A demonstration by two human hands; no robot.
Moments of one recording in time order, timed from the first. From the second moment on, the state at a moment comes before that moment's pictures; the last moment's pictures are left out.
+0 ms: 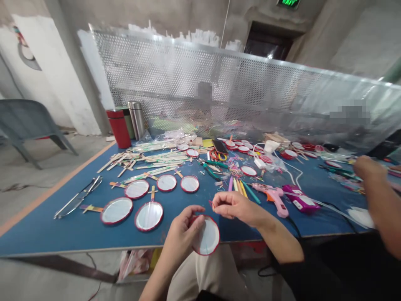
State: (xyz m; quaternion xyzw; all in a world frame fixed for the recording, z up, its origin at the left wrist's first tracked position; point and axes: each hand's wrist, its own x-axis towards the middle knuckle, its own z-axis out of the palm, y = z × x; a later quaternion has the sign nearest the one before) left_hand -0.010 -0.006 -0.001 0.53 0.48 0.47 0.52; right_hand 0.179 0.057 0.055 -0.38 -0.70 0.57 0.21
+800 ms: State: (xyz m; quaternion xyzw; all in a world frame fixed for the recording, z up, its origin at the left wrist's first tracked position) left_hand -0.011 -0.005 -0.007 0.45 0.46 0.52 0.56; right_hand 0.145 0.032 0.013 -0.30 -0.44 0.72 0.45
